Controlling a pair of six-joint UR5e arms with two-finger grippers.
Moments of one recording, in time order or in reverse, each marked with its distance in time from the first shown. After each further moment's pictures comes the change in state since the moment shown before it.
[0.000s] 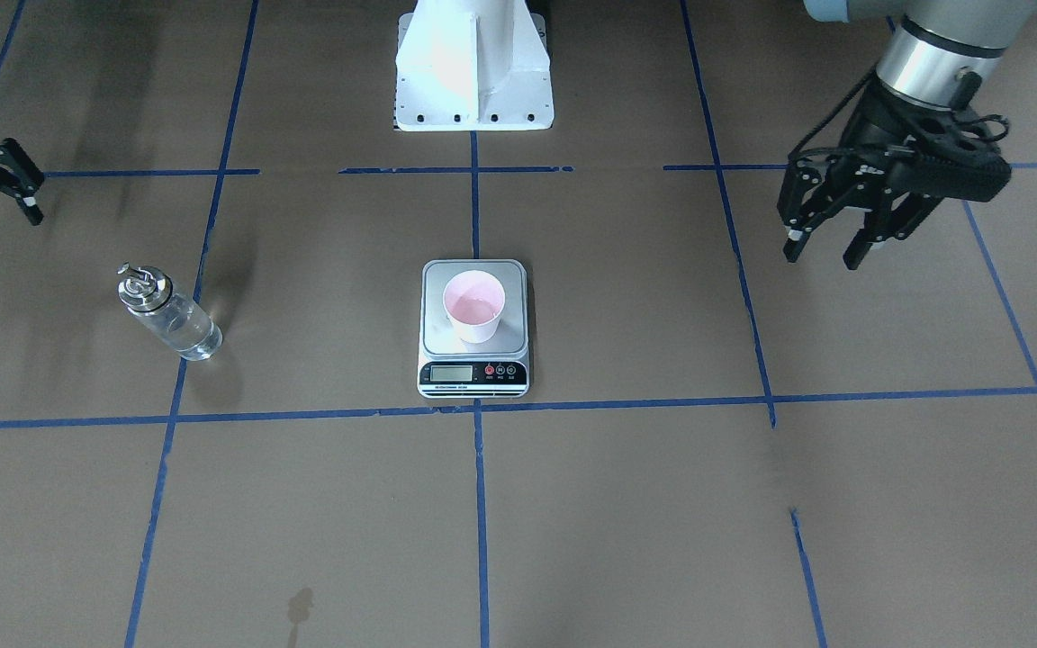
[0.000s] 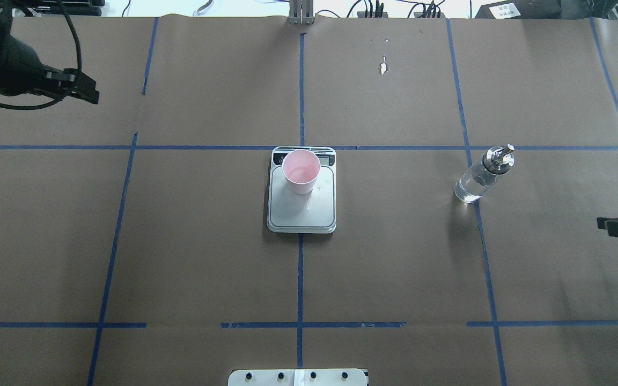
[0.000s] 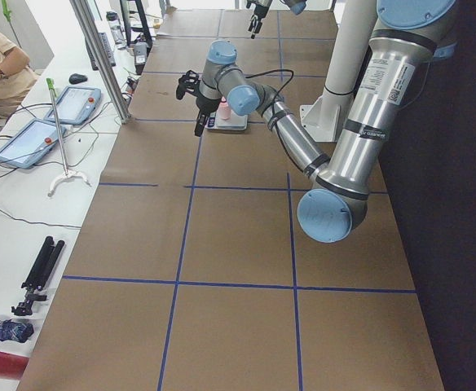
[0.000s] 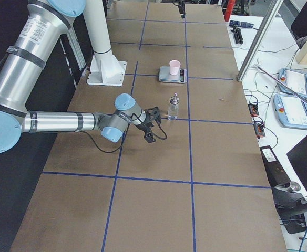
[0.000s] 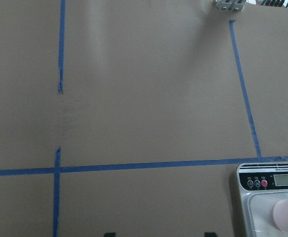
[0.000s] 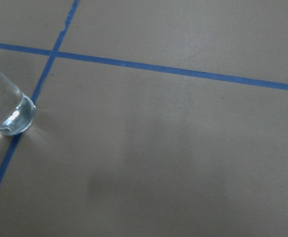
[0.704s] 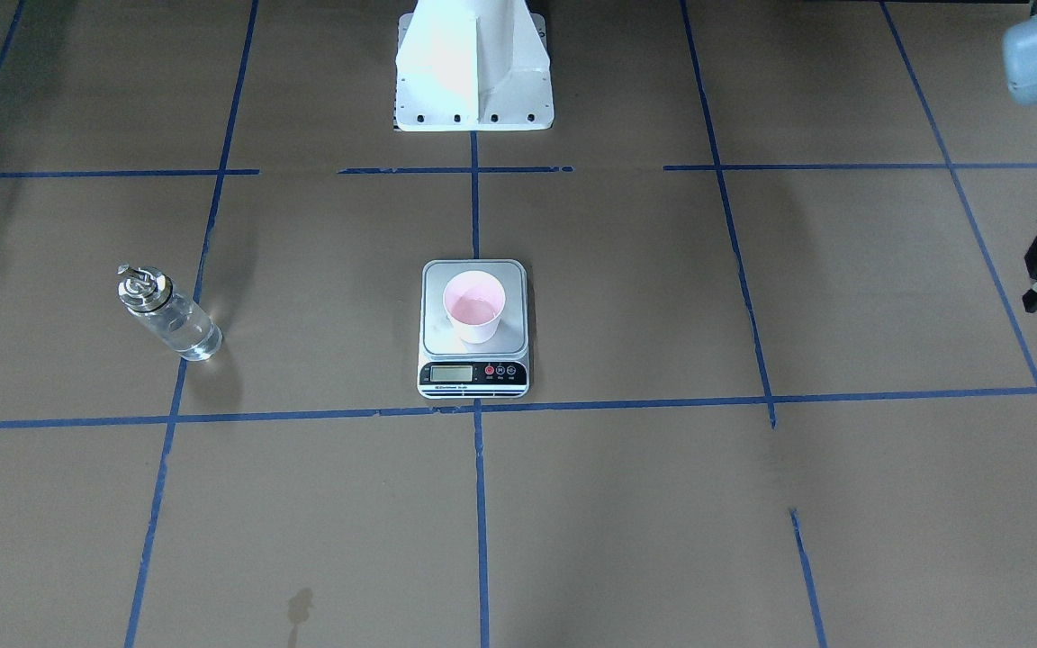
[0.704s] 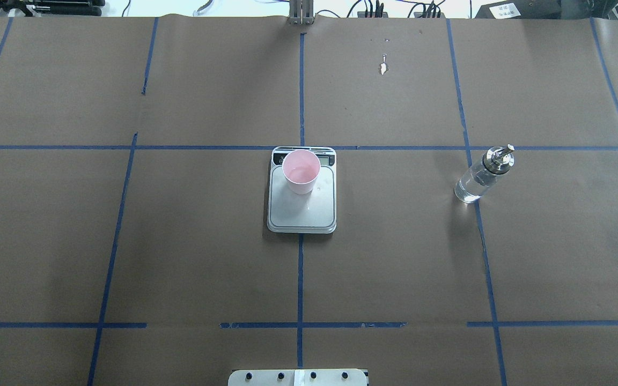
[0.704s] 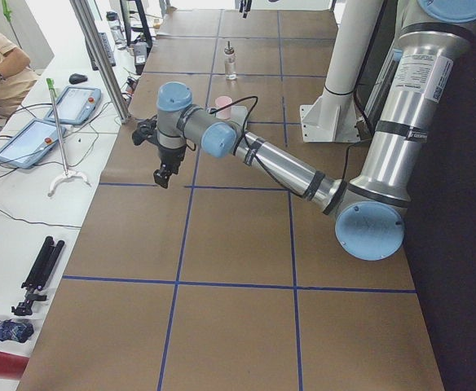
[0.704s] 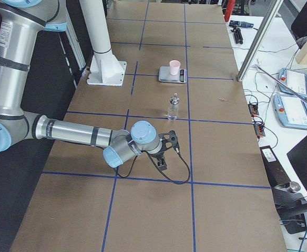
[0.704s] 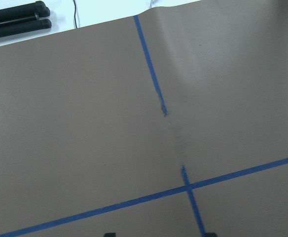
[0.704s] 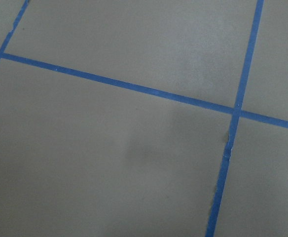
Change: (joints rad) left arm -0.328 0.065 0.297 -0.011 -0.197 0.634; right arm 0.512 0.224 -0.221 -0.362 0.456 -0.599
